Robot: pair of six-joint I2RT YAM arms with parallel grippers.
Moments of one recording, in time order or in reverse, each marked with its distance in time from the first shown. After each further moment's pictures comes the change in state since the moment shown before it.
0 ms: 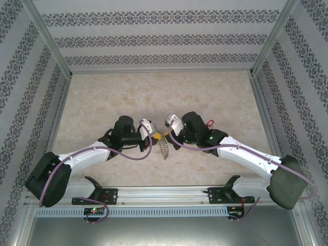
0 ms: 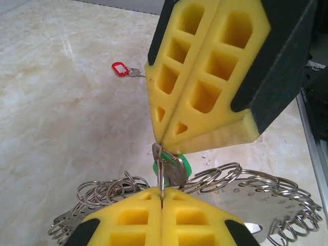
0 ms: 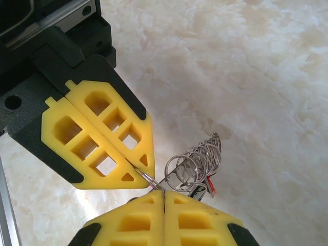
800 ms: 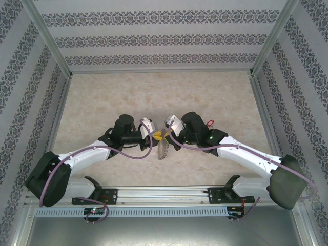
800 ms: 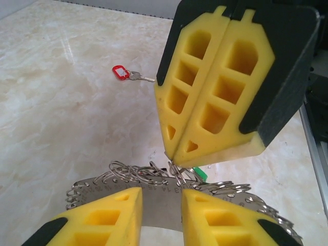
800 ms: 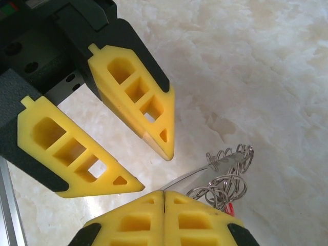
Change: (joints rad) left arm 0.000 0.007 0.025 -0.023 0.006 0.012; right arm 0.000 0.002 0.003 -0.024 -0.019 -0.009
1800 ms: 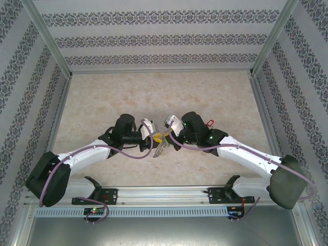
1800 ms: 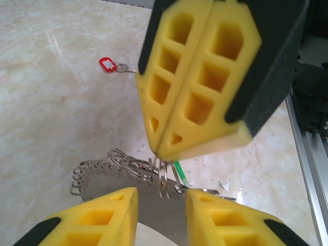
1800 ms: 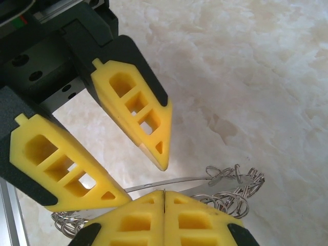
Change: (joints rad) left arm 0.000 0.004 0.028 -0.076 0.034 0.027; right arm 0.002 0.000 0.004 0.000 -0.009 -0.003
